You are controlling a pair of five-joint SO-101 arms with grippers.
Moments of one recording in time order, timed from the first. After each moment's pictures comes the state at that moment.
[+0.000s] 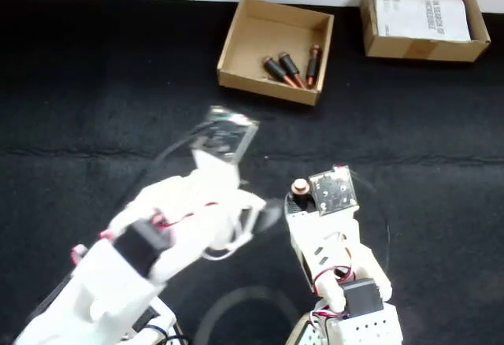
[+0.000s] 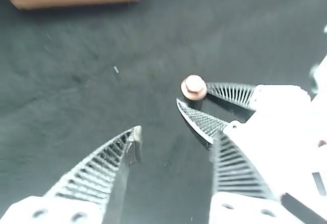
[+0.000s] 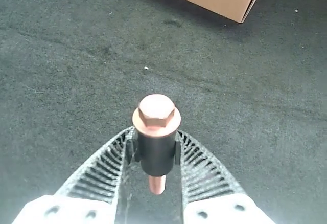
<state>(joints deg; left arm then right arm) 33.7 -62.1 46.4 62.7 16.2 -19.3 -104.1 94.0 48.9 3.5</state>
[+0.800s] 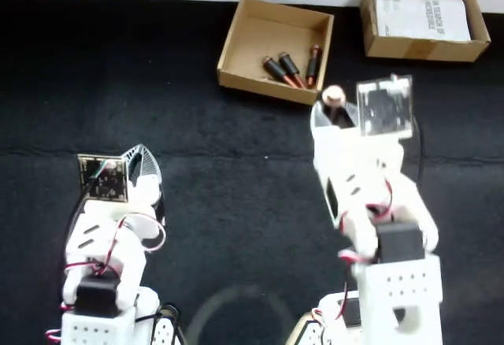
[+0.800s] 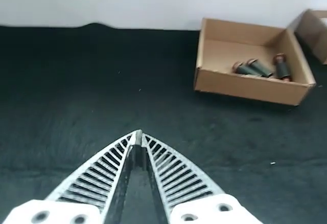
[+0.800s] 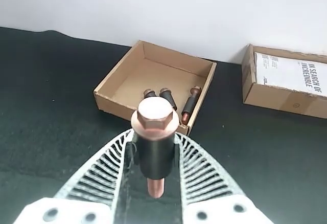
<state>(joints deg) -2.0 -102.1 86.7 41.2 3.6 -13.3 -55.2 38.5 45.1 3.5</state>
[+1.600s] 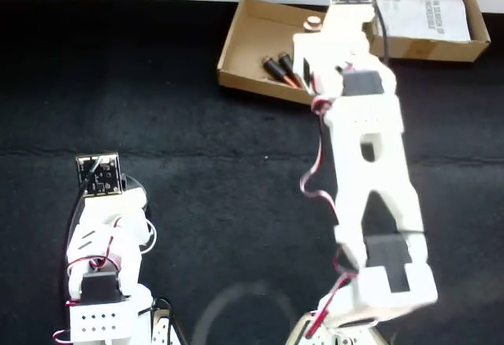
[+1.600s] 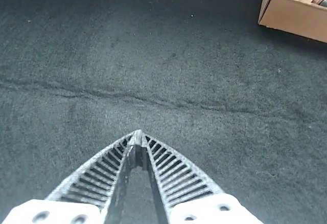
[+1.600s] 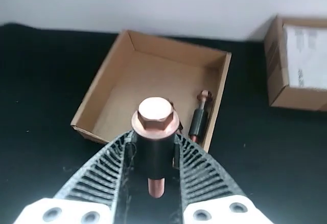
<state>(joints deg) -11.0 -102.0 96.1 45.1 3.6 -13.1 3.9 -10.5 48.2 -3.6</state>
